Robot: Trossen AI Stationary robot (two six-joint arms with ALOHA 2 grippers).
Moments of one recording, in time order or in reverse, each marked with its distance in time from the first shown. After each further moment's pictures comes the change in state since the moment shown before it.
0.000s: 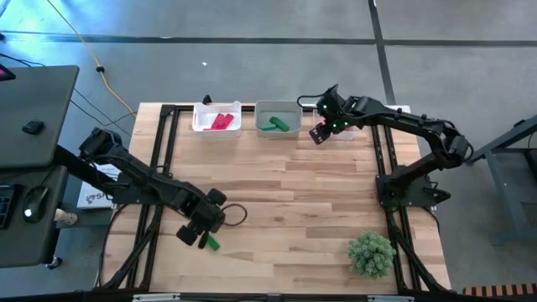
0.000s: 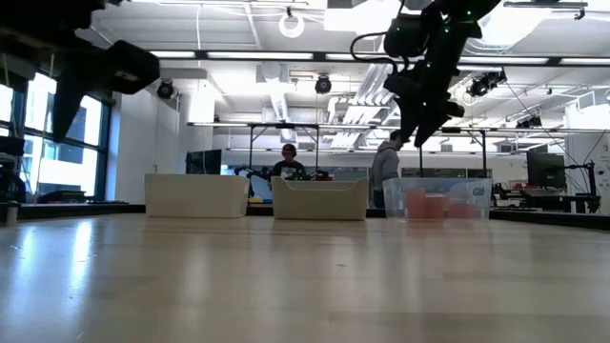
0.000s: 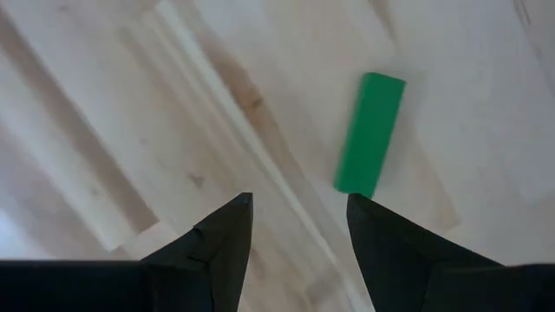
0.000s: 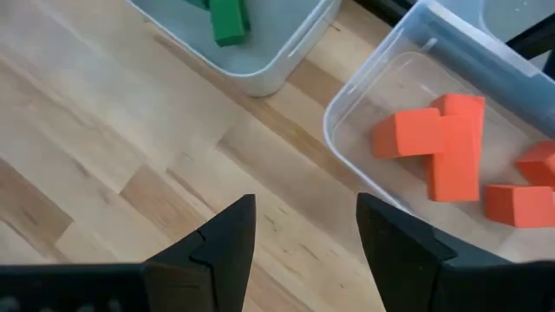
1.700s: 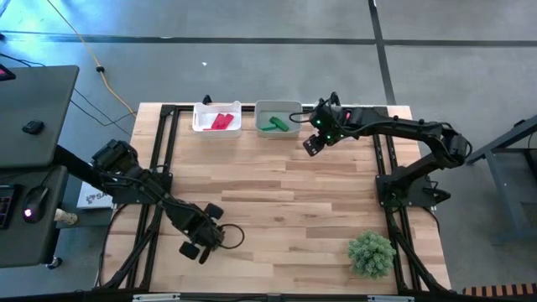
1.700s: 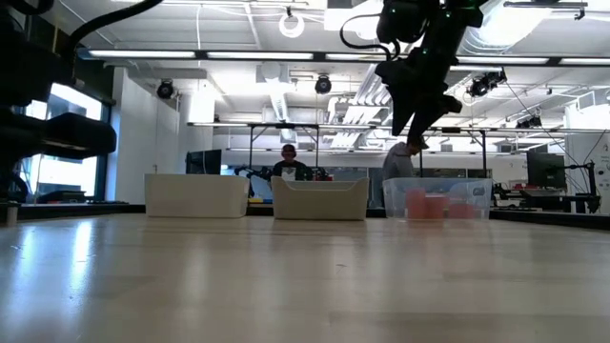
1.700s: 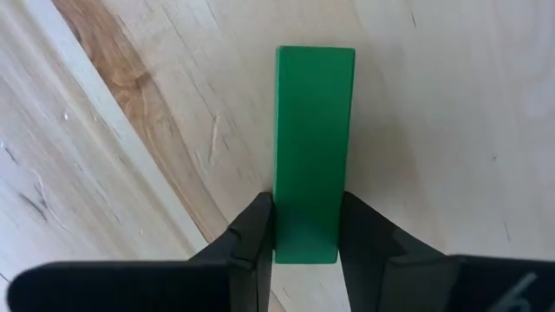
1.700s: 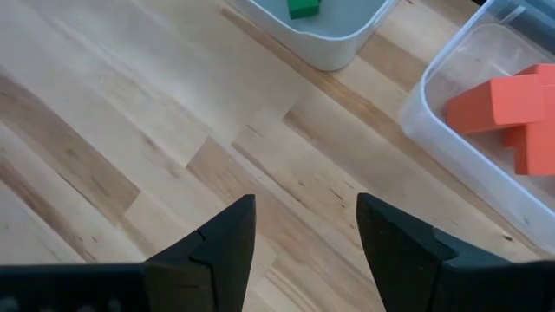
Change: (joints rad) left arm -0.144 0.227 -0.126 0.256 -0.010 -0.246; right arm 0.169 0.000 0.000 0.002 0.009 0.155
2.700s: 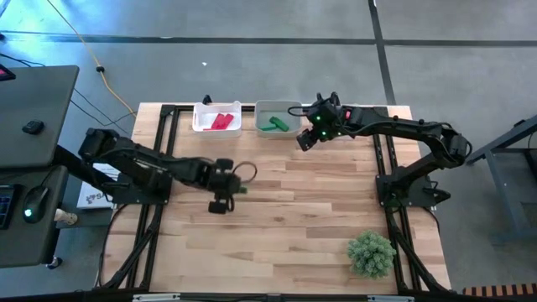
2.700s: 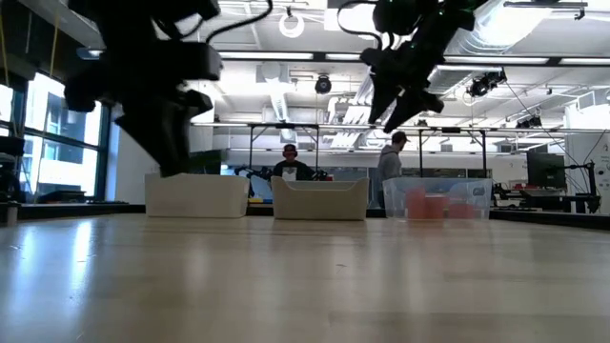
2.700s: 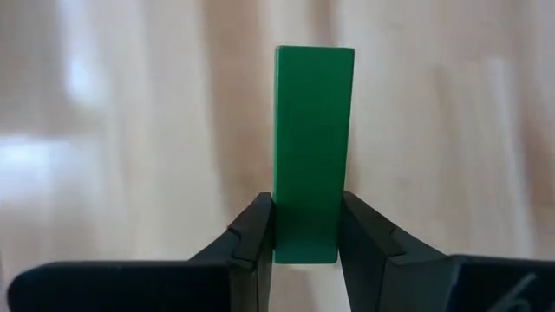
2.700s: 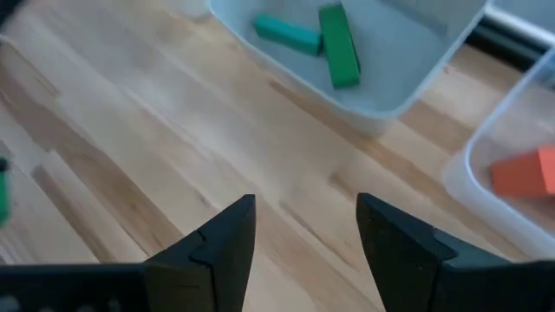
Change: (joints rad) left arm 0.466 -0.240 -0.003 0.029 -0.213 0.195; right arm 0.001 0.000 0.000 0.171 -0.024 0.024
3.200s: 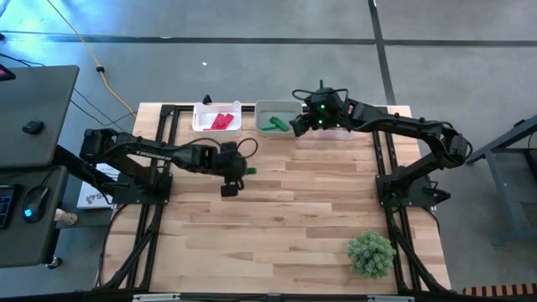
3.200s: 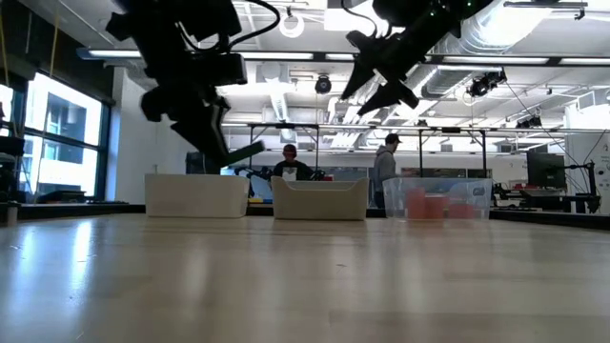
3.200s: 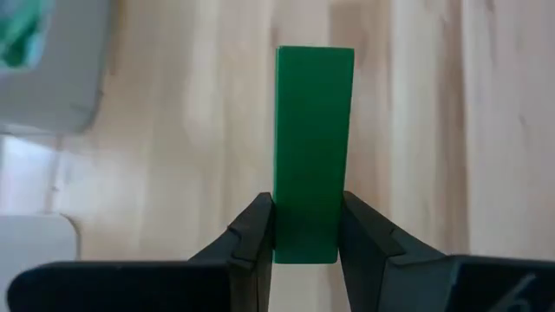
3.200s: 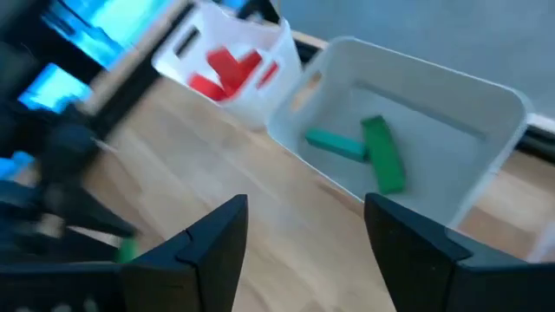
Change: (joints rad) left arm 0.208 0.000 0.001 0.159 -0.006 0.070; right arm -0.056 0.000 0.000 0.284 -0.045 0.009
